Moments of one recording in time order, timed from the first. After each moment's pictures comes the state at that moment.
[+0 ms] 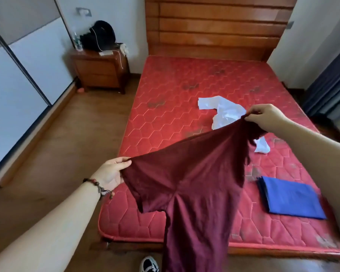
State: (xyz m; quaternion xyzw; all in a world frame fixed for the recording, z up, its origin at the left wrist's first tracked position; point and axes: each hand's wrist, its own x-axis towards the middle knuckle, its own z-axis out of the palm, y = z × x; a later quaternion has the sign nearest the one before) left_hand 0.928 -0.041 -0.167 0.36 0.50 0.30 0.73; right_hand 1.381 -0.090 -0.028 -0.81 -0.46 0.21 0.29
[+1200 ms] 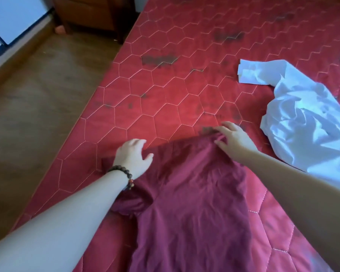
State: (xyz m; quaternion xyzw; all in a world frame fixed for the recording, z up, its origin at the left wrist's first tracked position) left_hand 1.127 0.247 -0.526 0.74 0.64 0.07 0.20; right_hand 1.444 0.246 -0.504 -0.70 -0.69 0.16 0.06
